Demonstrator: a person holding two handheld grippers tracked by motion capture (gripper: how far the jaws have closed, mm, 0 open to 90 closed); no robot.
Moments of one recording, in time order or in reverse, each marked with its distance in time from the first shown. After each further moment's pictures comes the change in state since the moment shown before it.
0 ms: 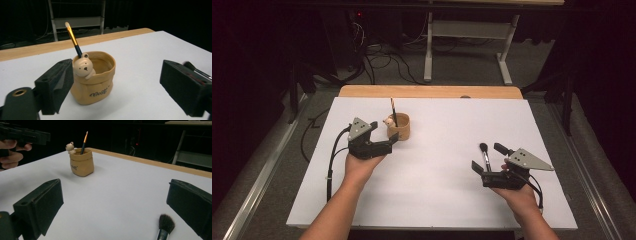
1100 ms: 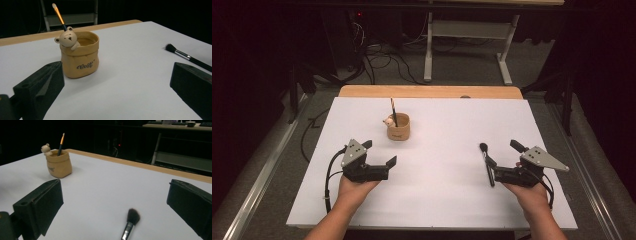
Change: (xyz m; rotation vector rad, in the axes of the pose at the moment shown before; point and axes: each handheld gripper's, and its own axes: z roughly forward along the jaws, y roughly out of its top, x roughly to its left) left arm -0.019 -0.035 -0.039 0.009 -0.045 0.035; right arm -0.024 0.002 -0.019 -0.008 -0.136 -0.003
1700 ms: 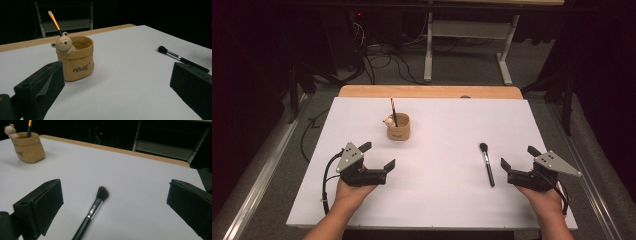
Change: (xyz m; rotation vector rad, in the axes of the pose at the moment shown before) left arm -0.002 -0.001 -0.010 -0.038 -0.041 0.020; right arm -0.025 -0.018 -0.020 0.091 -0.146 -0.008
